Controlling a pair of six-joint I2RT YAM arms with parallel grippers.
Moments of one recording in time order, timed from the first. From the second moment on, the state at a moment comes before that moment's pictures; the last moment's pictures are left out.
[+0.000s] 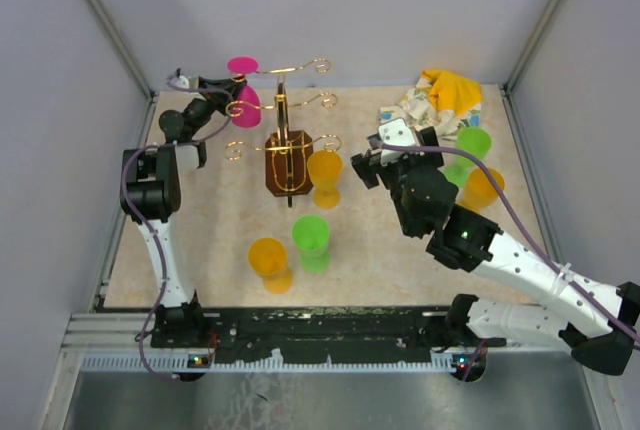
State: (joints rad) left arm 0.05 2.23 1.37 1.51 0.79 -0.53; right arm 1.01 0.94 1.00 -0.08 0.84 -0.34
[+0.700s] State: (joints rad) left arm 0.08 2.20 1.24 1.53 0.69 -0.57; right arm 1.00 0.95 1.00 -0.08 0.84 -0.34
